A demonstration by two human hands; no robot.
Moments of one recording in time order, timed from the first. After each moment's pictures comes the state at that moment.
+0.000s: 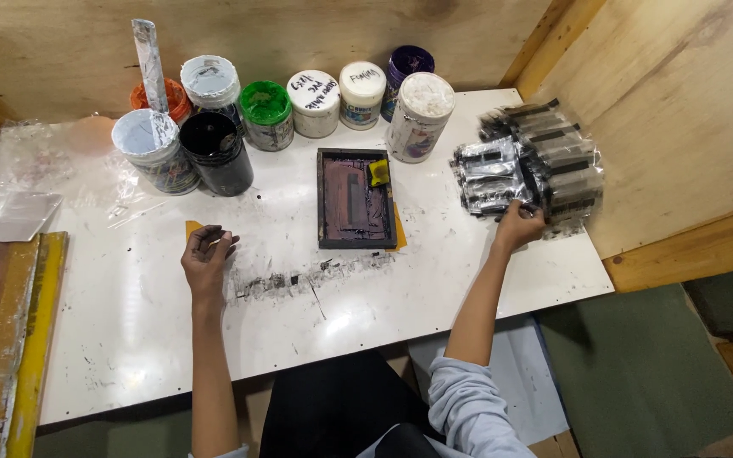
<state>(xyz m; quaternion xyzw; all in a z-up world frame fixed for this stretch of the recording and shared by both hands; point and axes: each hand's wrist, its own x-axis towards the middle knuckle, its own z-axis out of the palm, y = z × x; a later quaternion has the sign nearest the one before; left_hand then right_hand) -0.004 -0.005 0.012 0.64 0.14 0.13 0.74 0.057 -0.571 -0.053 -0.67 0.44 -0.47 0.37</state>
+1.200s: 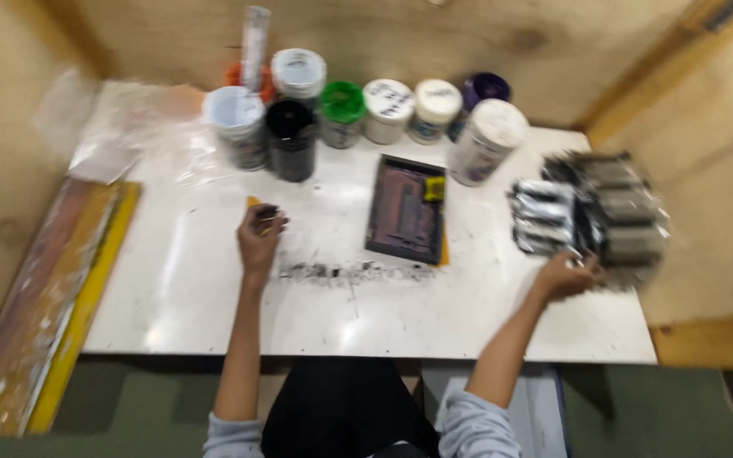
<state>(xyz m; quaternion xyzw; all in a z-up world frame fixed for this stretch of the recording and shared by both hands) 0.025 0.011 -0.060 0.65 0.12 0.21 0.72 0.032 -0.550 -0.031 -0.76 0.38 -0.50 0.19</state>
